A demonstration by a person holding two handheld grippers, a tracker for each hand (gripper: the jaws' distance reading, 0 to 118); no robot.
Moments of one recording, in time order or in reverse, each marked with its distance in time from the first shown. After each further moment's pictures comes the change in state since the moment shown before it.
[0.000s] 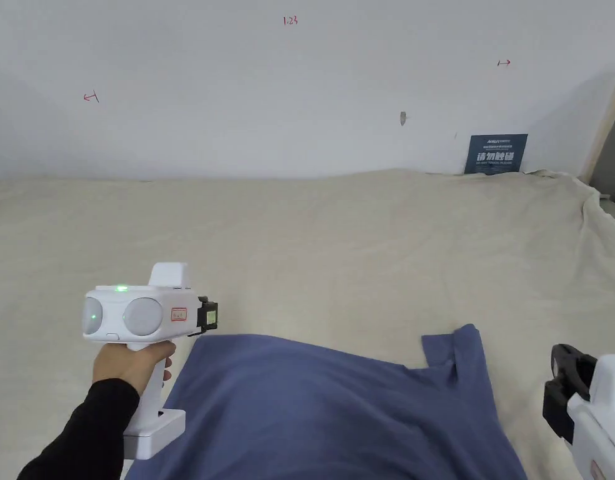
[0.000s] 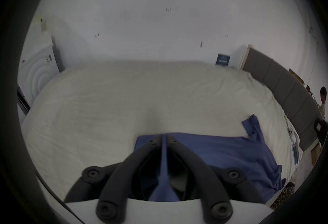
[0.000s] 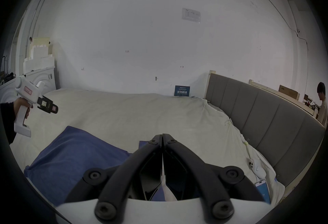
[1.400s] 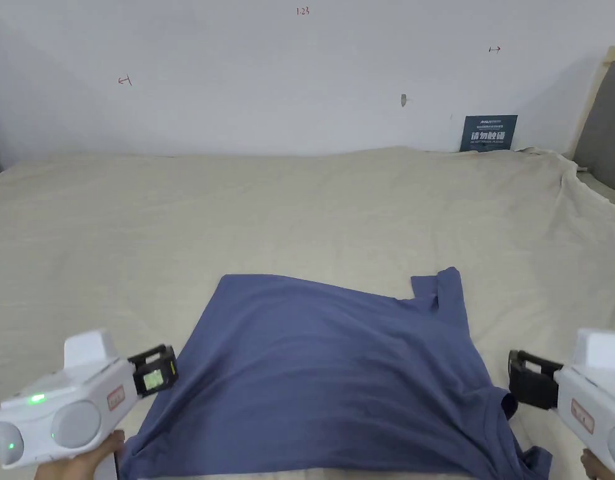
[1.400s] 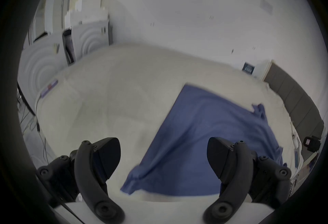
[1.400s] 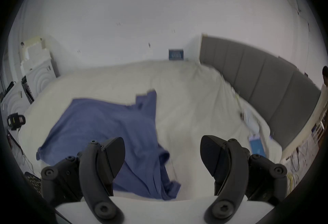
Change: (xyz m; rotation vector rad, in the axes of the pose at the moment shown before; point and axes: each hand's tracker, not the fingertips) left arm 0.002 -0.211 0.234 0.240 0.241 0.207; right arm 0.035 -0.047 0.098 -0.202 0.024 -0.081
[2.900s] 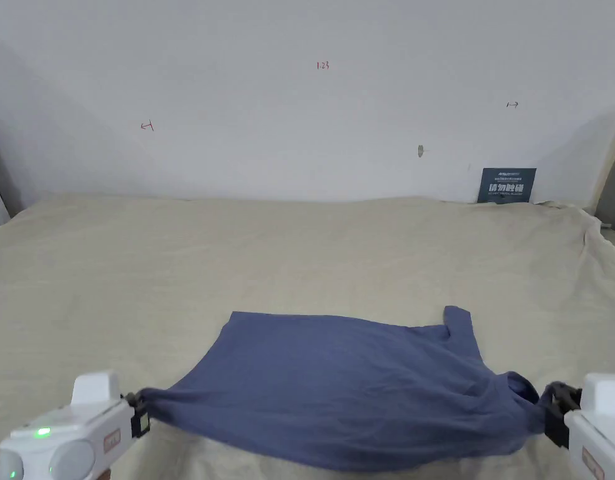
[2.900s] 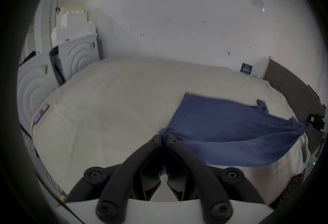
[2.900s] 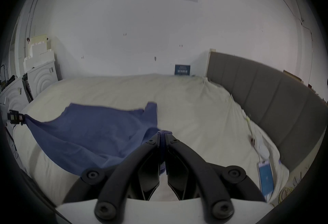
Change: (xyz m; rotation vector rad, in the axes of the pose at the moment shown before) left arm -0.043 -0.011 -0.075 -0.105 -0.003 -0.062; right arm 0.003 -0.005 -0.068 0.036 0.016 0.036
